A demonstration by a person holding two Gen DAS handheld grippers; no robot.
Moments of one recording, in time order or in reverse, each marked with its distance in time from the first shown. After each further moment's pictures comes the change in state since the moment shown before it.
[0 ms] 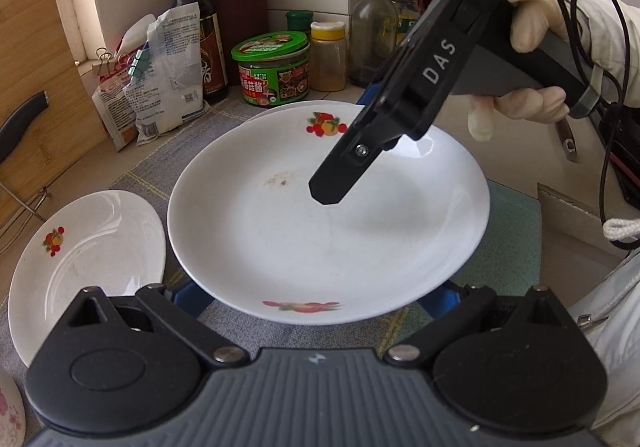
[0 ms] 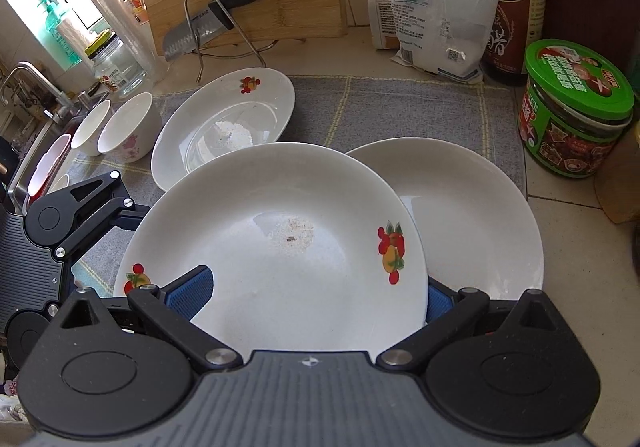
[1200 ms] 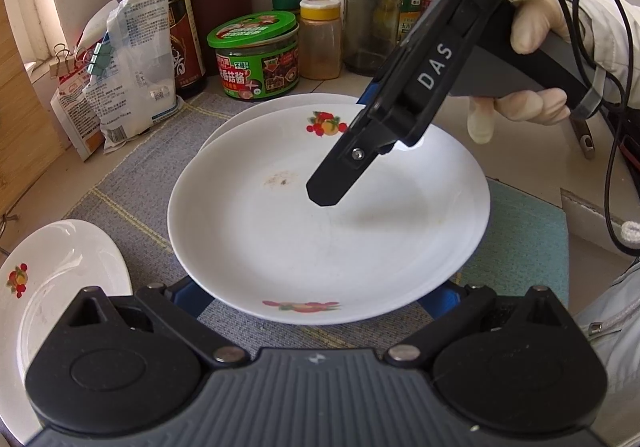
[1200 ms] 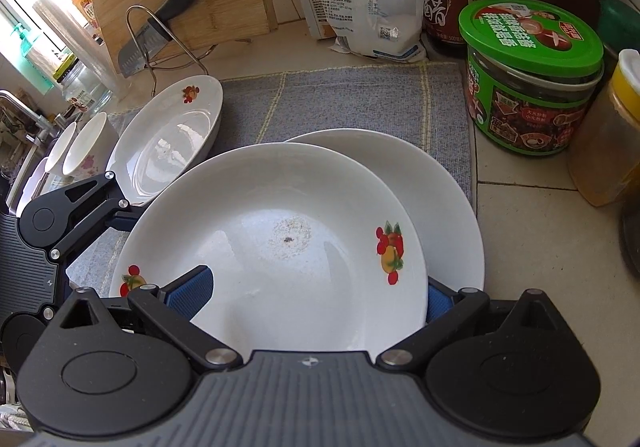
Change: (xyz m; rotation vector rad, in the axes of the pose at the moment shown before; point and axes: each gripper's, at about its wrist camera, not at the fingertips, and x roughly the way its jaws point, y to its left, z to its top) left arm 0.048 0.015 0.027 0.030 0.062 -0.035; right arm 0.014 -0.054 0.004 0.078 0.004 0.006
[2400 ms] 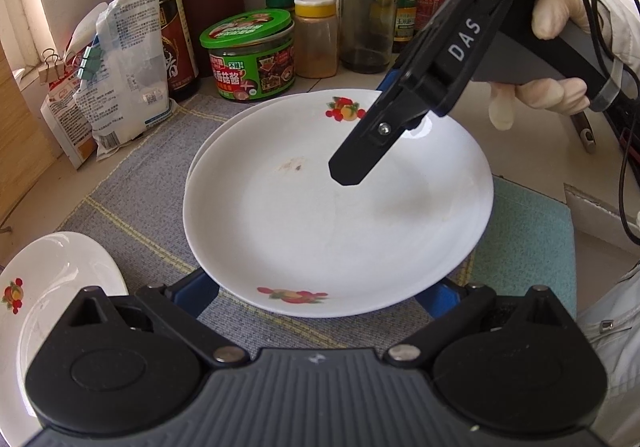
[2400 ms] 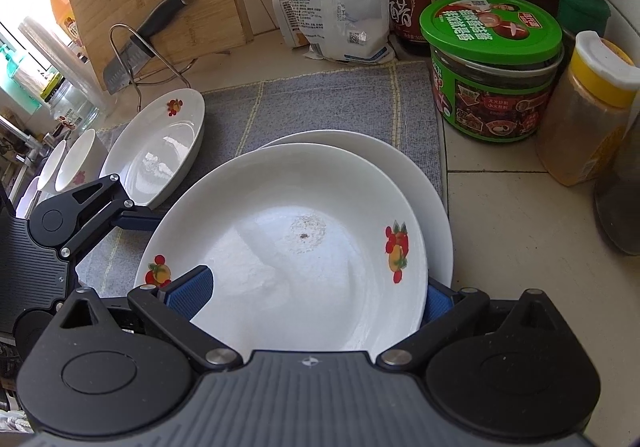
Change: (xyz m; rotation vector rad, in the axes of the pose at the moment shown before) left arm 0.009 0.003 0.002 0.029 -0.003 -0.012; right arm -0.014 -0.010 -0.009 0.056 -0.025 -0.028
